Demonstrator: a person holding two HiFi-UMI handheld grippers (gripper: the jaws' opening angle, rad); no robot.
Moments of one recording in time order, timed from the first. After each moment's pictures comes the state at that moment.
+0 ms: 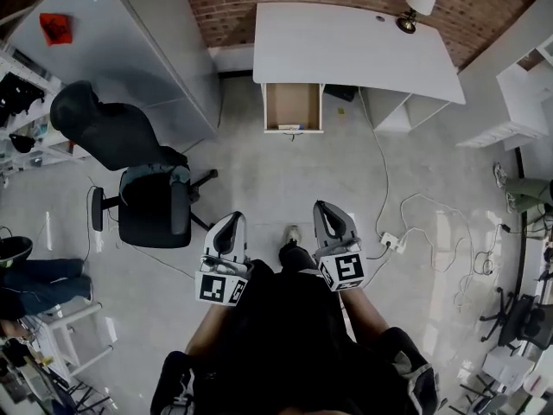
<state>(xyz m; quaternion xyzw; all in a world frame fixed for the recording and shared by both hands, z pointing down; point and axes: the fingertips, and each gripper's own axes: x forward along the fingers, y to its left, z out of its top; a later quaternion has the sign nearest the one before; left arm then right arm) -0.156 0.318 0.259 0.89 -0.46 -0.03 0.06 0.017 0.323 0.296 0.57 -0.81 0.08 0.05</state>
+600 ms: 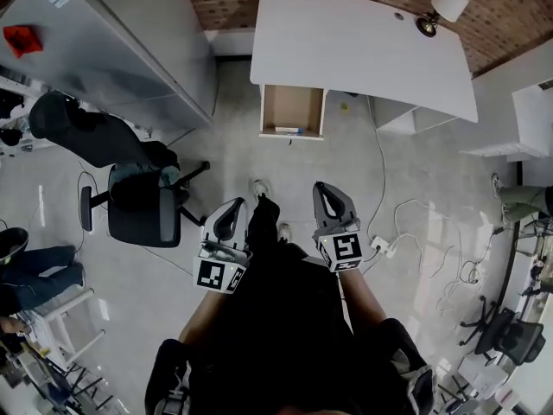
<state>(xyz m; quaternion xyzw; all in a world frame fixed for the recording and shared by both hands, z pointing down) -0.113 0.170 0.298 0.89 -0.45 -0.01 0.09 0.054 0.157 0.348 0.54 -0.83 0.09 0.10</state>
